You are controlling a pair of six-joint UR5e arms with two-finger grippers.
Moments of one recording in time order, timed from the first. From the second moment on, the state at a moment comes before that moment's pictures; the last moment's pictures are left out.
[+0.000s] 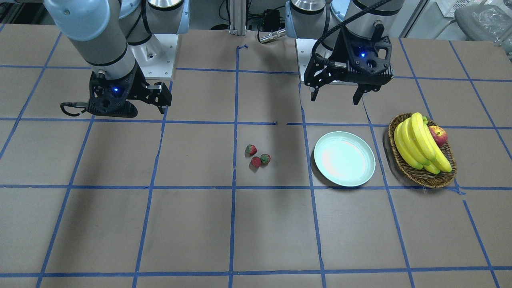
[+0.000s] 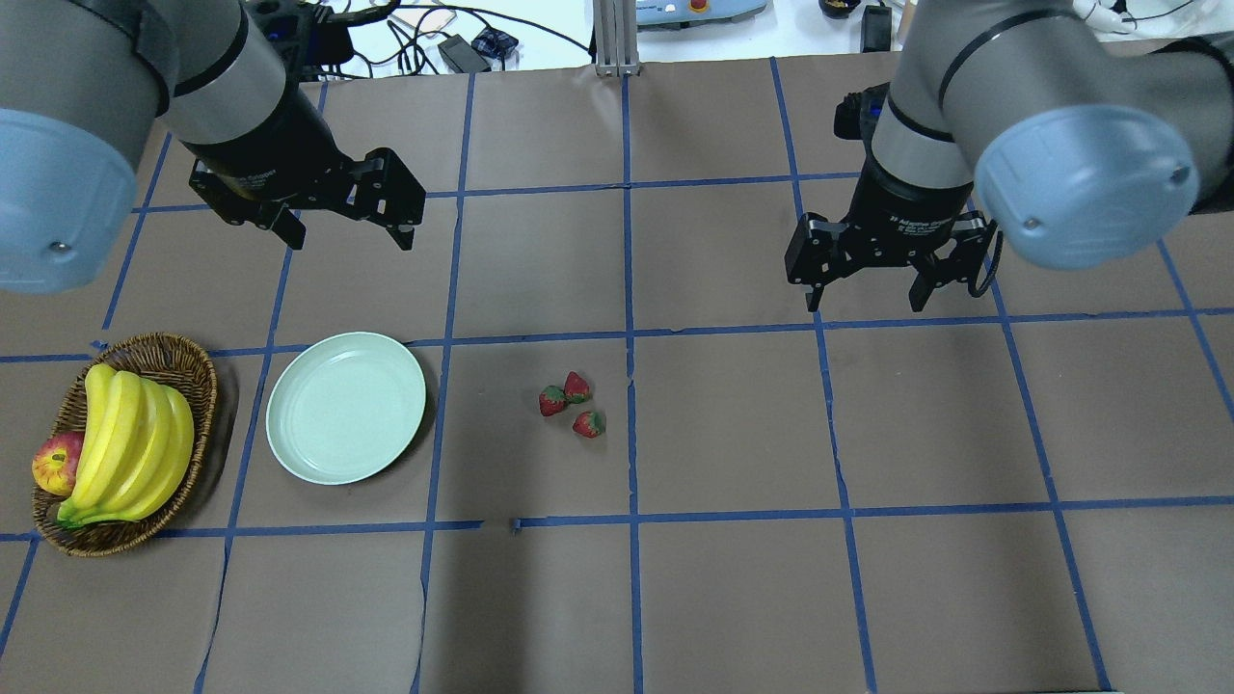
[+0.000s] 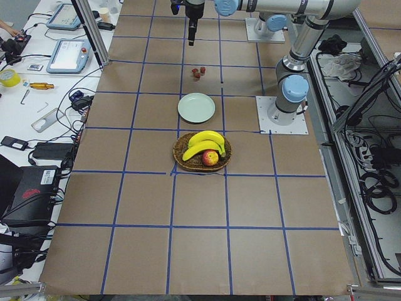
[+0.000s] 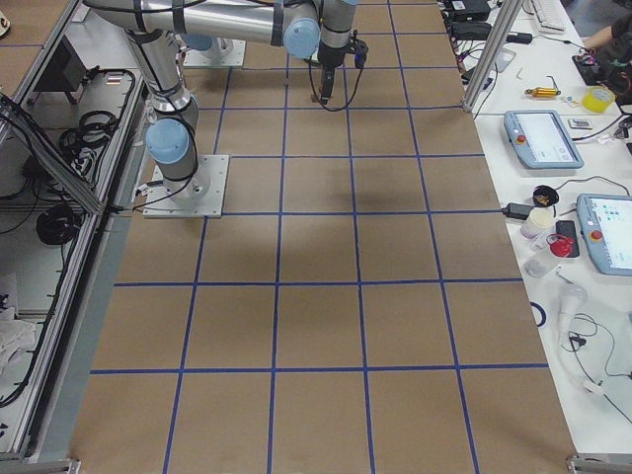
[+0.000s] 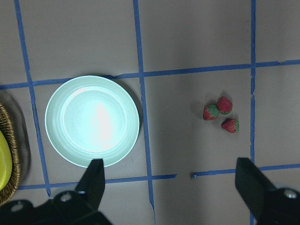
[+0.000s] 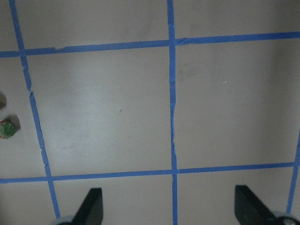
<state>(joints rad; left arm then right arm) -1.62 -1.52 -1.62 -1.49 1.56 0.01 1.60 -1.55 1.69 -1.57 -1.56 0.08</state>
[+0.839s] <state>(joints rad) -1.62 -1.52 -1.62 -1.49 1.56 0.01 1.49 -1.57 1.62 -1.54 -1.57 -0.06</state>
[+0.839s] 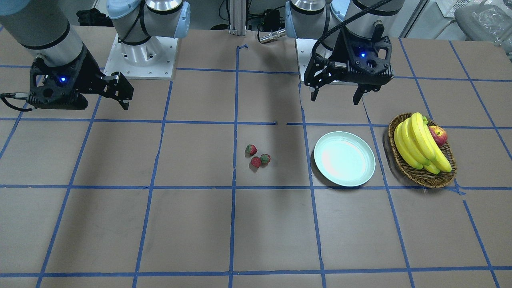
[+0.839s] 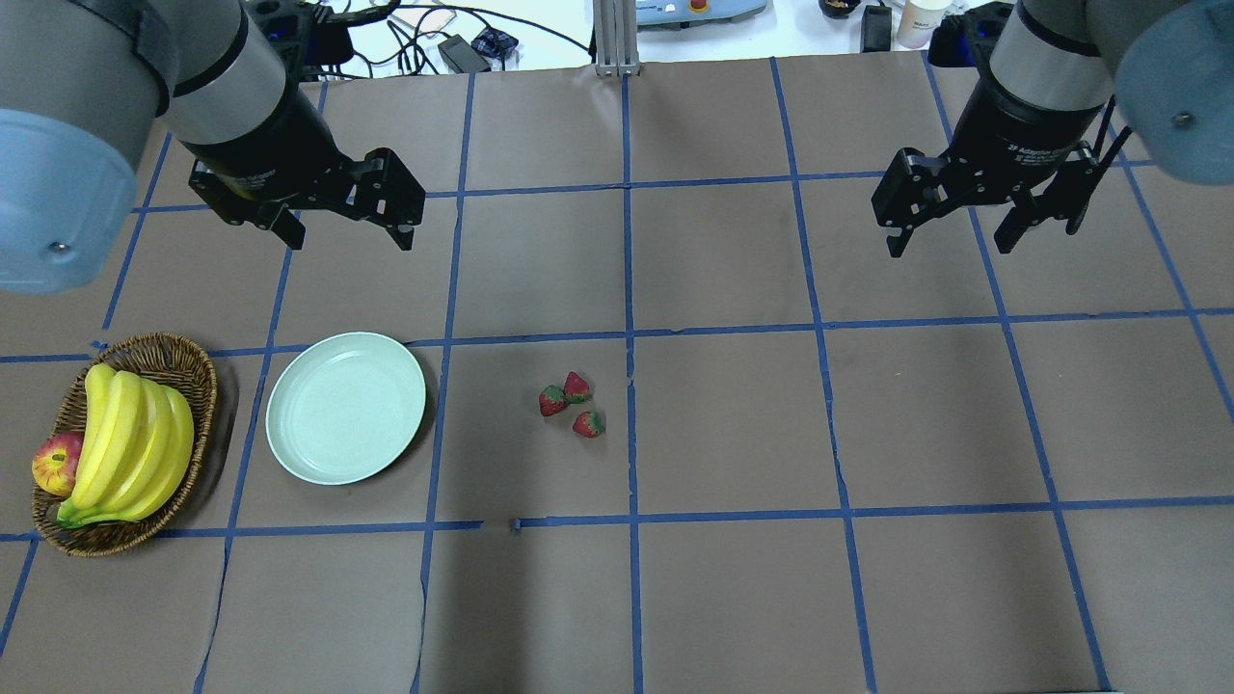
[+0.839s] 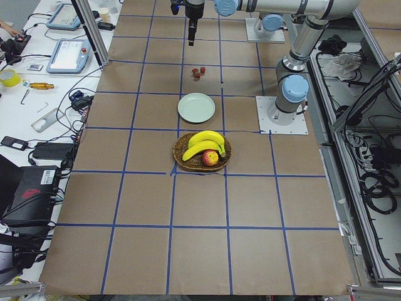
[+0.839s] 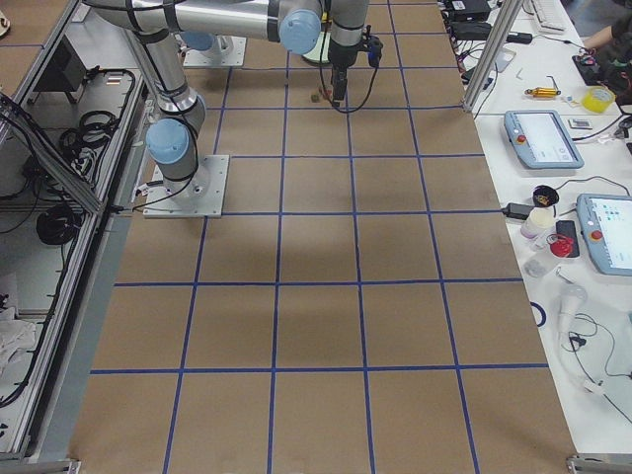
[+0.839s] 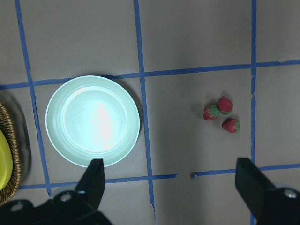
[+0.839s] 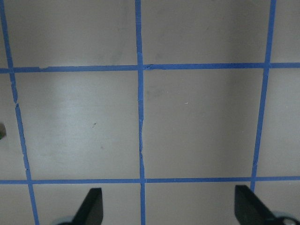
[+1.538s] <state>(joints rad) -1.62 -1.52 -1.62 -1.49 1.56 0.01 1.54 -1.61 1.62 -1.54 -1.57 0.05</state>
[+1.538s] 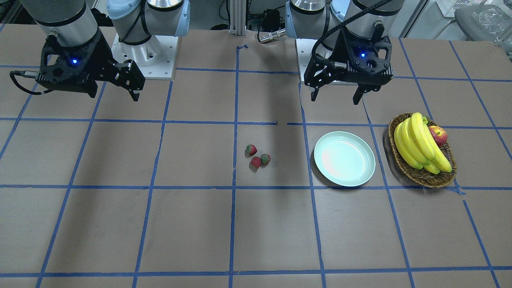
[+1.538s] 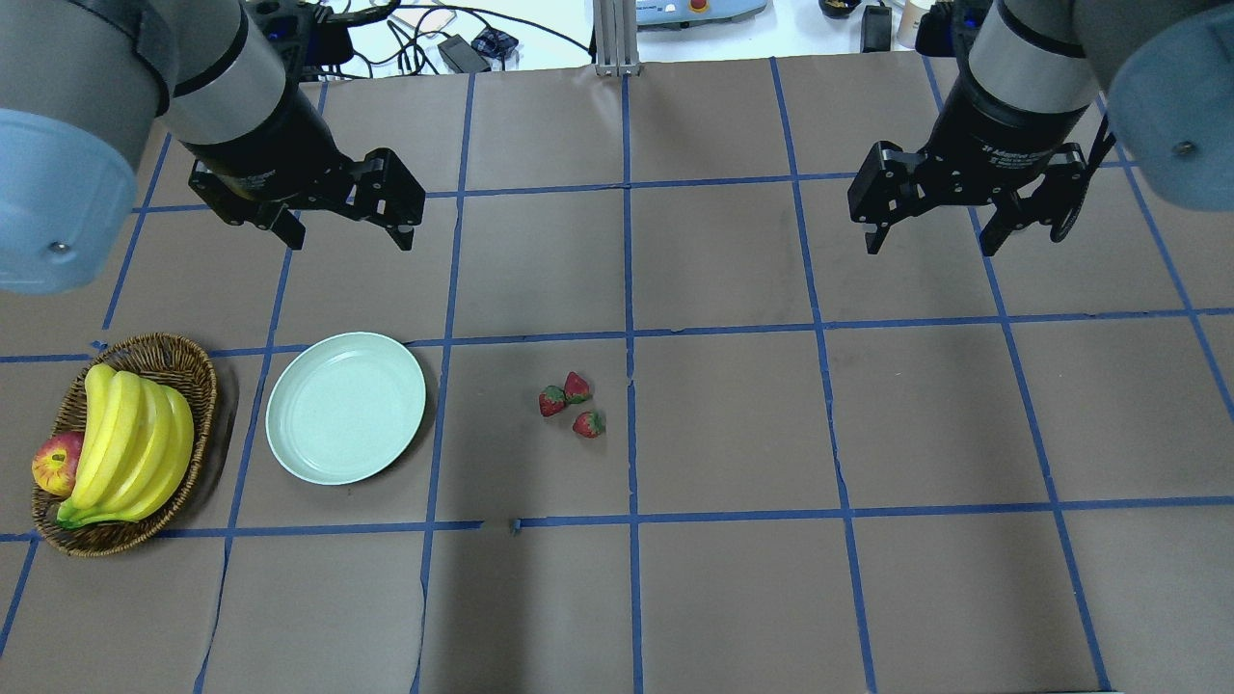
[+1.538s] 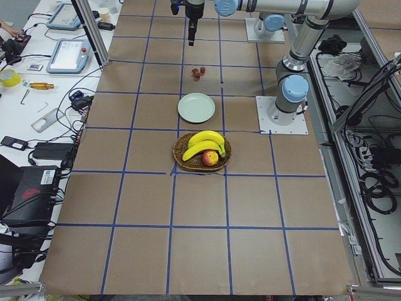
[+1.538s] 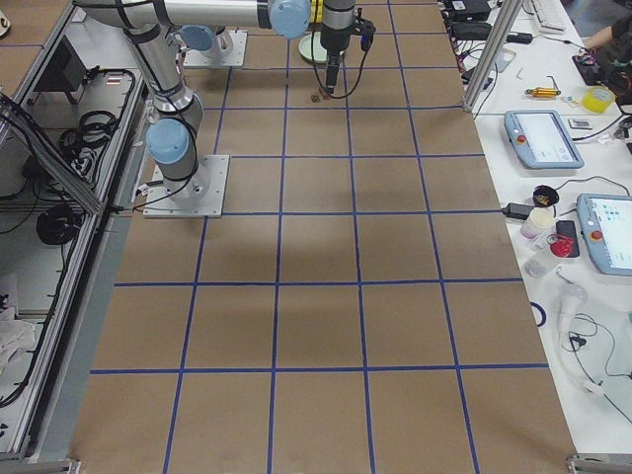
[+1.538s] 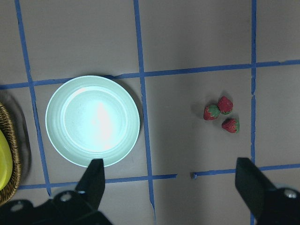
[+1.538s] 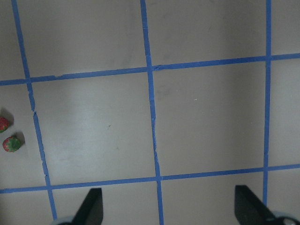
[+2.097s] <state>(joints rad) -1.62 -1.52 -1.62 -1.49 1.56 0.01 1.55 -1.61 1.62 -1.54 -1.56 0.05</state>
